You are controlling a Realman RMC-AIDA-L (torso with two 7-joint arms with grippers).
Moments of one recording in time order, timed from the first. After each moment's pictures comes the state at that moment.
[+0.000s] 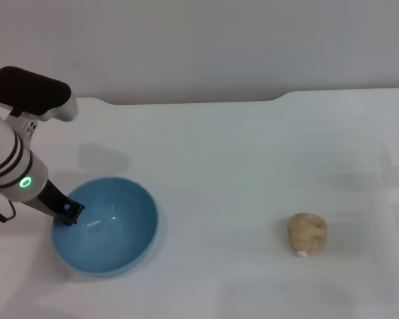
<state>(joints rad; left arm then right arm) -0.65 -2.05 -1.70 -1.02 2.81 -1.33 0.26 0.38 2.07 -2.17 -0.21 0.88 -1.00 -0.03</state>
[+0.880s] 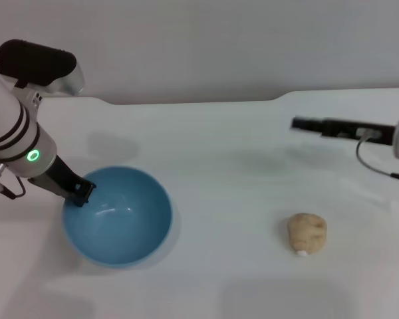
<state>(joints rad) -0.73 -2.05 -1.78 -1.03 2.81 -1.41 0.26 0.76 1.84 -2.16 -0.11 -0.33 -0.89 1.64</state>
